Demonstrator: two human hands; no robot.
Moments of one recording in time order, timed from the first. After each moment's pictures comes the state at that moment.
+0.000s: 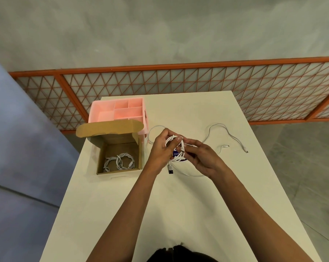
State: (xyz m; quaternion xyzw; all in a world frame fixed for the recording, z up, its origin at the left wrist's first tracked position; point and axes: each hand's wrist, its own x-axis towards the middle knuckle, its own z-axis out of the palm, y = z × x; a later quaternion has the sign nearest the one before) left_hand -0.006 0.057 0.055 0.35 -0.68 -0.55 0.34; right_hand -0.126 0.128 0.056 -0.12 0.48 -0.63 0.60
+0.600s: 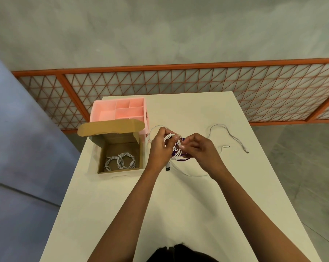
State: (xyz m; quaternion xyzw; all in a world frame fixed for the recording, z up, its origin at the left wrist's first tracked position) left_hand -0.006 0.052 0.048 0.39 -0.70 -0.46 0.38; right_hand -0.123 0.138 0.065 -0.38 0.62 -0.54 0.42
